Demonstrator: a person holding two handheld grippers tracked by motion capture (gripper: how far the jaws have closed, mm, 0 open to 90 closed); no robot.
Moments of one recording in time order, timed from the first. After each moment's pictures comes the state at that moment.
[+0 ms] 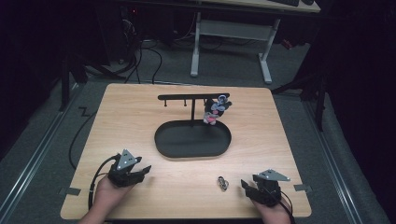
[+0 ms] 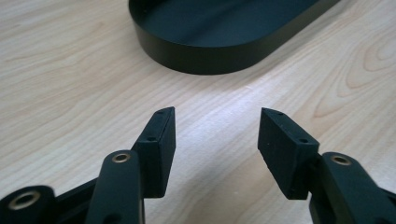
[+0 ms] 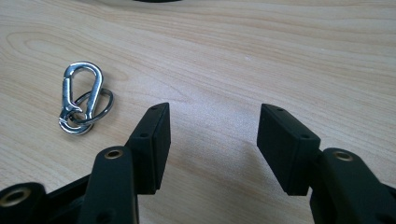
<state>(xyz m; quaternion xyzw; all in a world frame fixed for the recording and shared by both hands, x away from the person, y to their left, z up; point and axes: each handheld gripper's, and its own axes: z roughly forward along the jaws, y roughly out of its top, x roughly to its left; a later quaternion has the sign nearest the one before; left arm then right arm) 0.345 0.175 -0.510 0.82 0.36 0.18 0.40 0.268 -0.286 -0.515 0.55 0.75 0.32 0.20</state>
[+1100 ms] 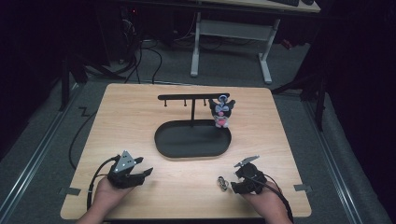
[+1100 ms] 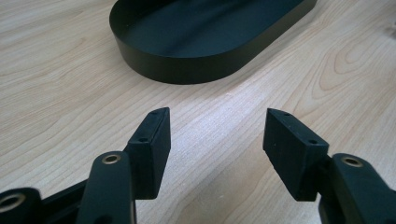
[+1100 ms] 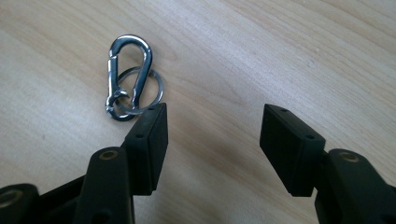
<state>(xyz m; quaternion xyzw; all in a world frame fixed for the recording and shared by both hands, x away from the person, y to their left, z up) 0.341 0.175 -0.510 0.83 0.32 0.17 0.43 0.306 -0.234 -0.482 0.49 0.85 0.14 0.13</state>
